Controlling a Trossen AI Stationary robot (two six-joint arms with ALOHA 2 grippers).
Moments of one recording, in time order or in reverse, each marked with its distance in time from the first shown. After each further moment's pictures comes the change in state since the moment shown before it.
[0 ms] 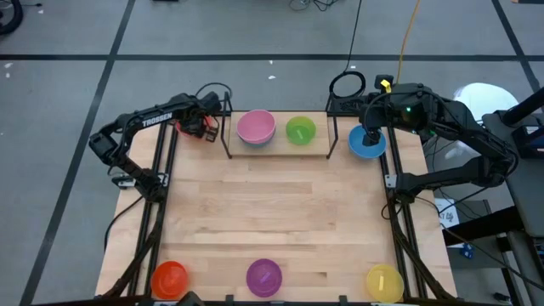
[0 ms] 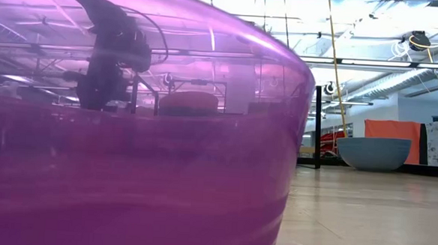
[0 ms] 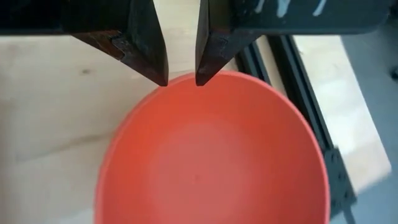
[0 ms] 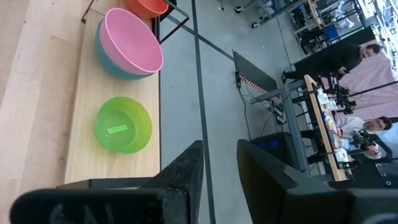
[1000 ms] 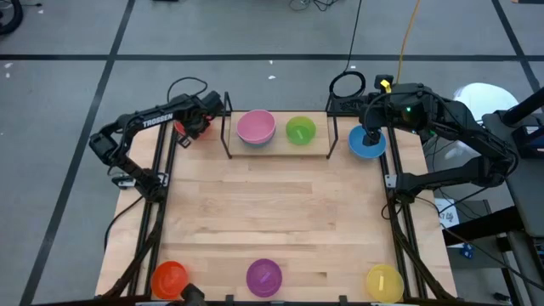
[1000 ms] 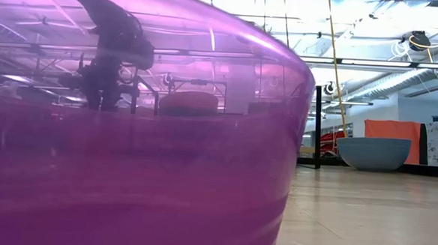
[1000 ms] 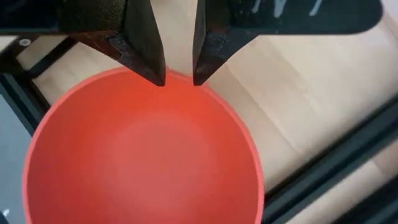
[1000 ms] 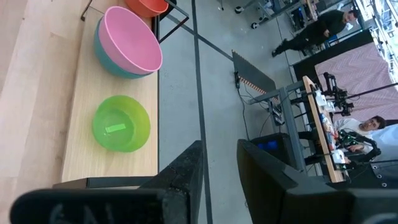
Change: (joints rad) left arm -0.023 0.000 0.000 0.066 0.018 -1.288; right arm 0.000 0.000 0.000 0.001 0.003 -0.018
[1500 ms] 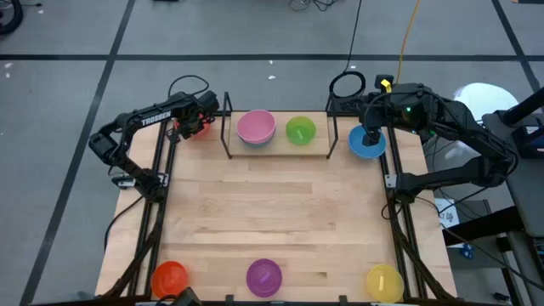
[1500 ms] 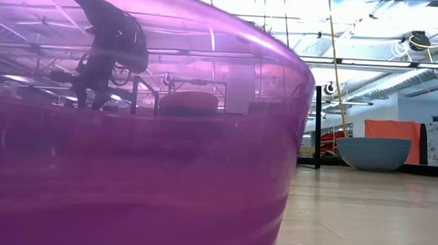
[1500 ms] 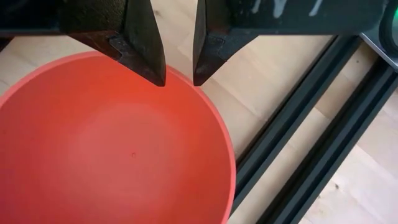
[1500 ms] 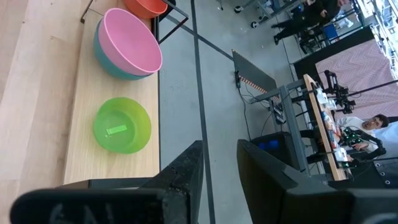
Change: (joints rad) left arm 0.055 0.000 0.000 -0.091 -0.015 0.280; right arm 0.000 0.000 0.000 0.001 0.000 0.019
